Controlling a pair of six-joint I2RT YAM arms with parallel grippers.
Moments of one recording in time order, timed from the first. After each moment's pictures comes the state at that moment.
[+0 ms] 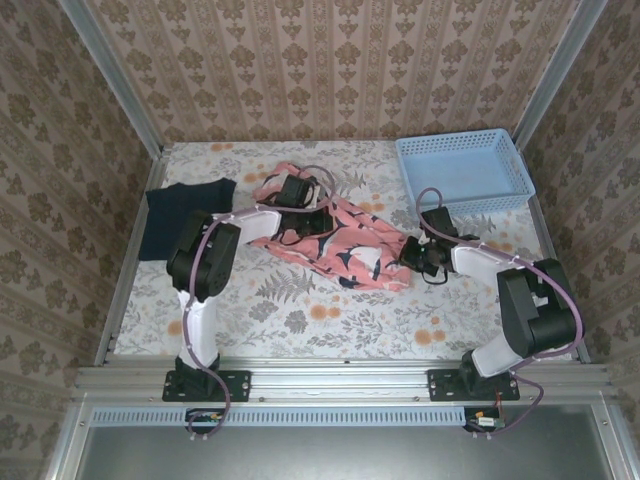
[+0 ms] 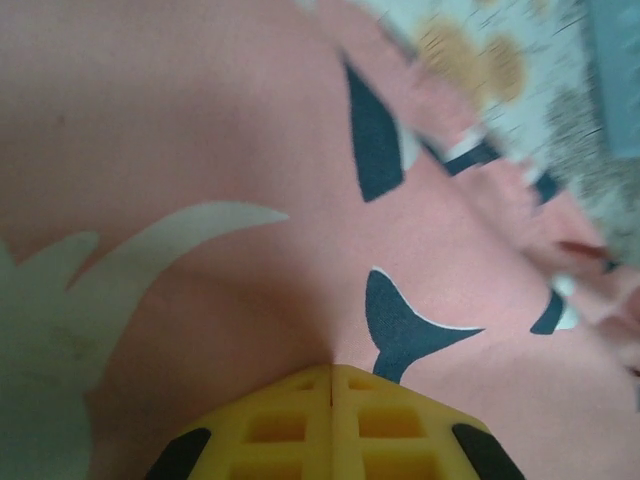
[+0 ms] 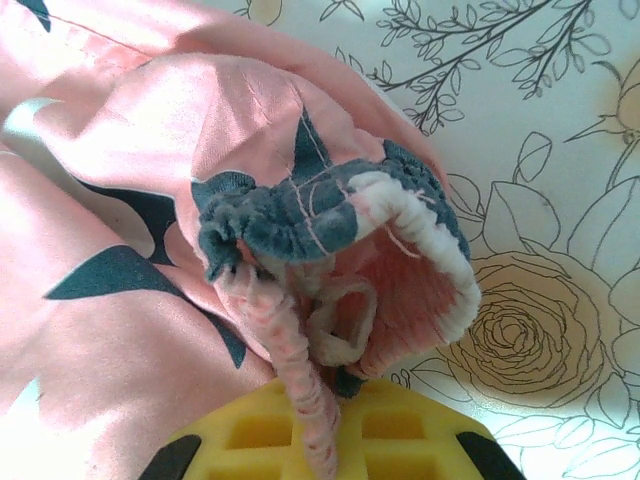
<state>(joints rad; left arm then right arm) -0.54 2.06 1.31 -0.17 0.42 -0.52 0.20 1.53 0.74 -0.28 -0.24 0.68</state>
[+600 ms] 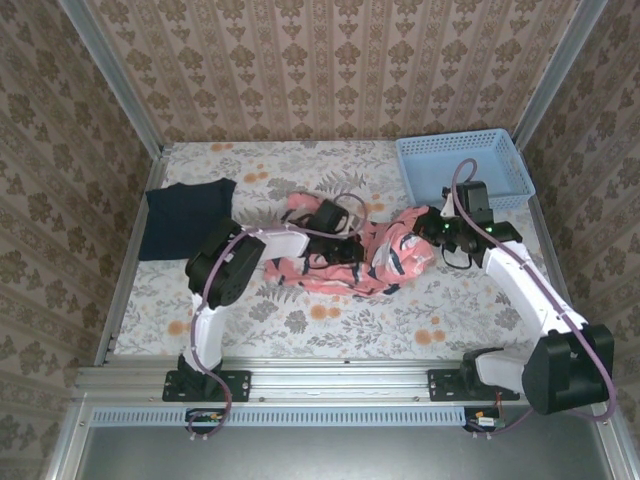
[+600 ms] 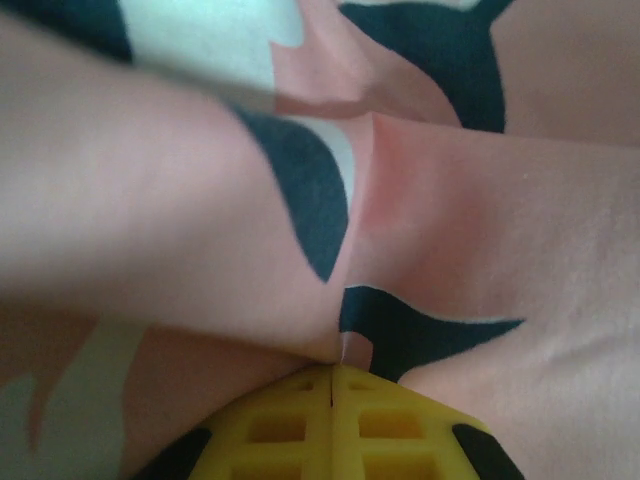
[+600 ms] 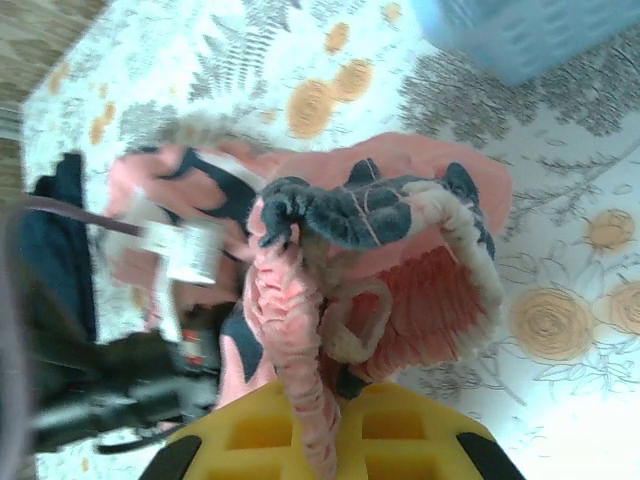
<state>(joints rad) -0.78 2.09 1.26 -0.10 0.52 -0.69 0.13 1.21 0.95 -0.55 -0.31 0.64</state>
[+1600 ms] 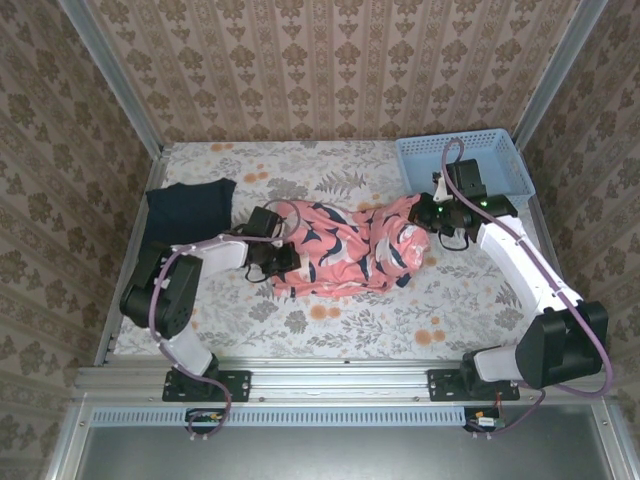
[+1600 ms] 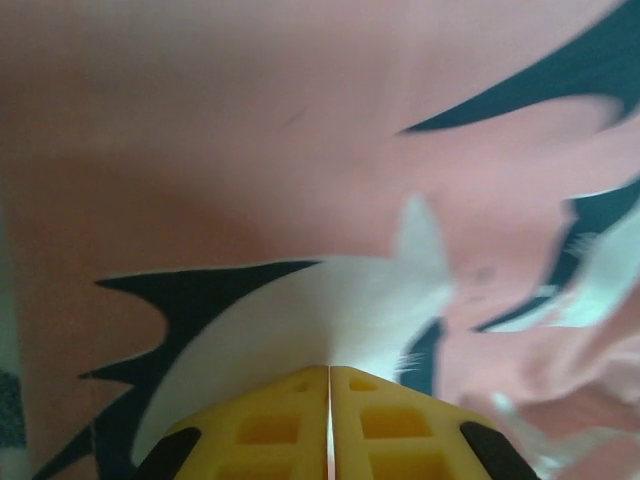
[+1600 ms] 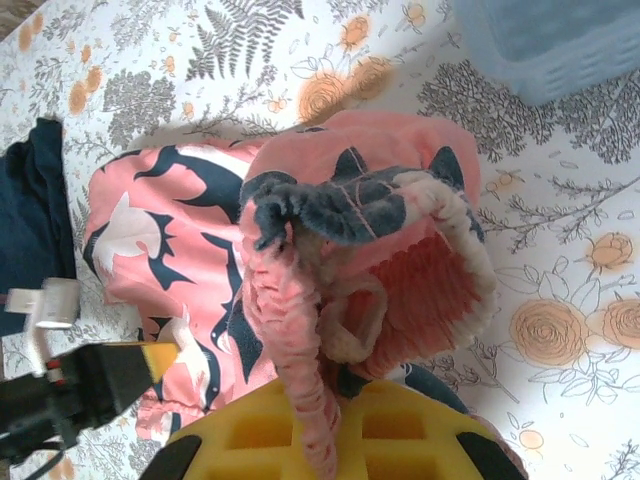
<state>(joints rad) -0.47 1.70 0.86 -0.28 0.40 -0.58 0.16 1.36 1.18 -0.73 -0.28 0.56</state>
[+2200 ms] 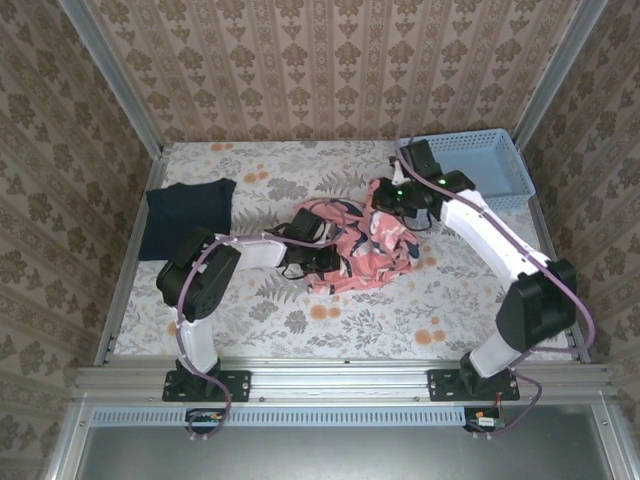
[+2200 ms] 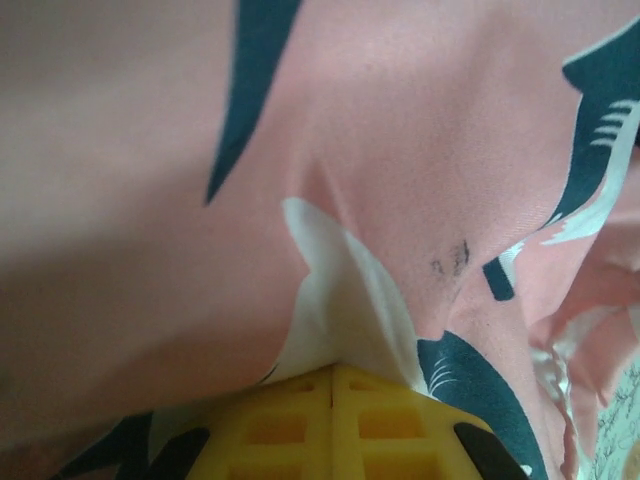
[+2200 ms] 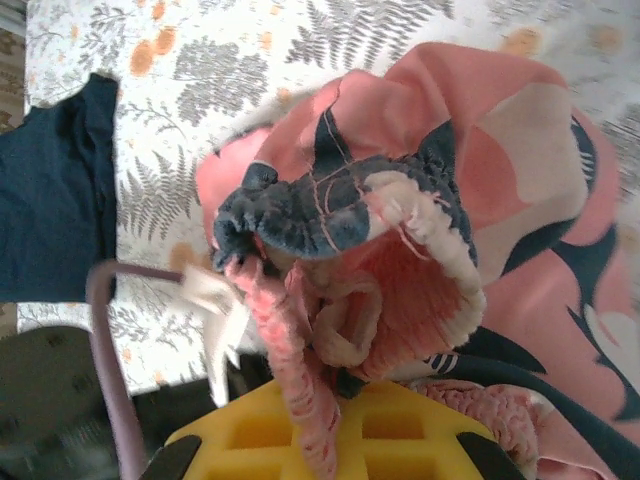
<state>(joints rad) -0.71 1.89 1.02 -0.13 0.42 -0.60 0.38 1.63 1.46 -0.71 -0.20 0.60</state>
